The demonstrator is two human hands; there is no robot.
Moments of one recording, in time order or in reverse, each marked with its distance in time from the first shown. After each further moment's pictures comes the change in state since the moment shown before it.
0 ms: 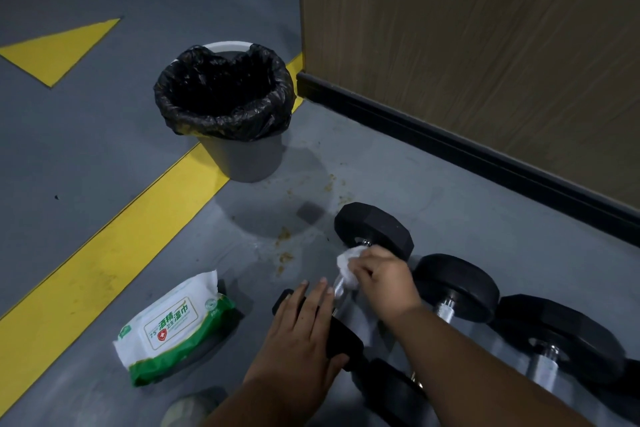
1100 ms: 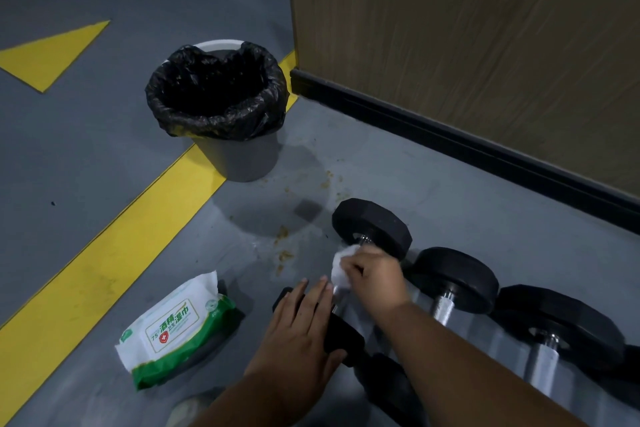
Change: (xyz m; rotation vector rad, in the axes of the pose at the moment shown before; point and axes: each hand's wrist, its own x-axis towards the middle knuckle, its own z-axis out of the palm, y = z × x) left_hand 0.001 -0.005 -0.007 -0.124 -0.078 0.025; right_hand -0.003 -0.017 0.010 -0.045 0.095 0.052
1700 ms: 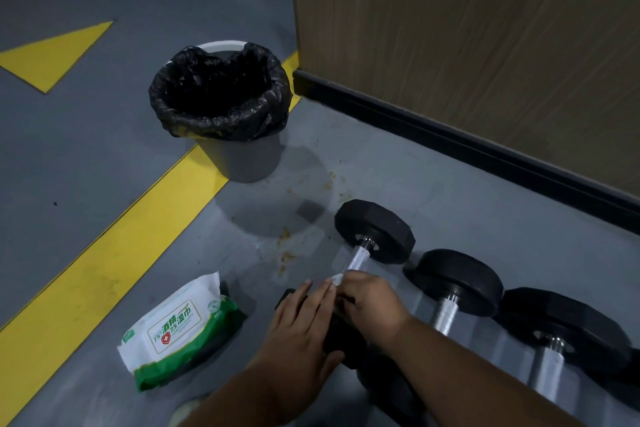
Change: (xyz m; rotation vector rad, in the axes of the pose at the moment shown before) left_hand 0.003 -0.010 -0.003 -0.015 -0.002 0.029; right_hand -0.024 -0.010 -0.001 0.066 -0.342 -0.166
